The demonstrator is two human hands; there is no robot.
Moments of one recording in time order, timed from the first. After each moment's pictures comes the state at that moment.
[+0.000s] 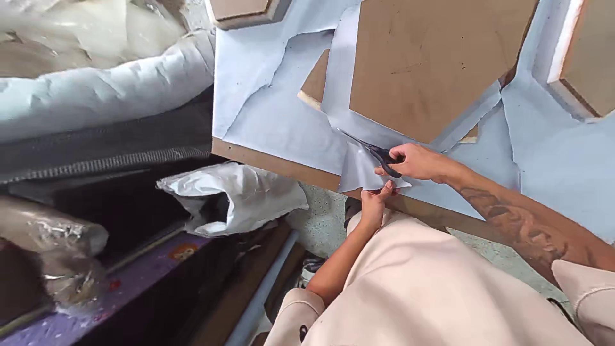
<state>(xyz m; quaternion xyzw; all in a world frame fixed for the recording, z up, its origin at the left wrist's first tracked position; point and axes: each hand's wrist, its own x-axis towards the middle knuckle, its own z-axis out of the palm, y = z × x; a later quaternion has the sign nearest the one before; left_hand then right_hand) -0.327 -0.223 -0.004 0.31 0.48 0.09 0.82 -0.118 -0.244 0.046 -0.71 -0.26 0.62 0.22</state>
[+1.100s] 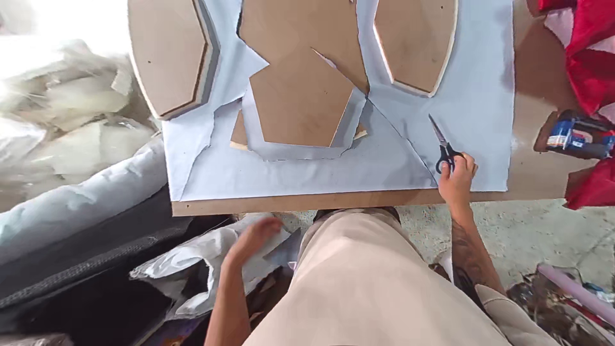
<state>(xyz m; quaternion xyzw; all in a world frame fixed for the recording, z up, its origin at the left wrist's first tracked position) -0.436 -0.049 0.076 0.75 0.28 -0.37 0.47 -0.158 -0.615 0.042 -0.98 0.01 0.02 0.19</state>
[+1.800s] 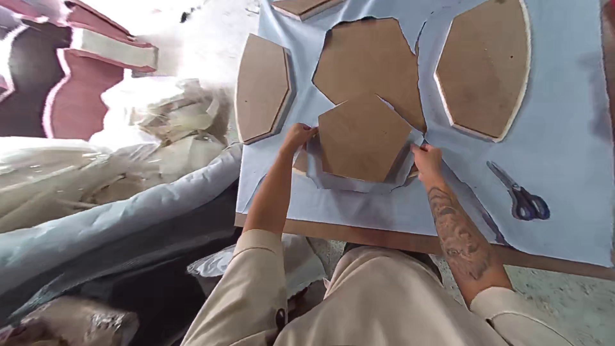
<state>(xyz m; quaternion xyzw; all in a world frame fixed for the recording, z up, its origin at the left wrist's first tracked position) -0.068 0.112 0.035 0.88 0.30 -0.19 0.31 -0.025 -0.326 0.020 -0.82 0.17 0.18 0.52</state>
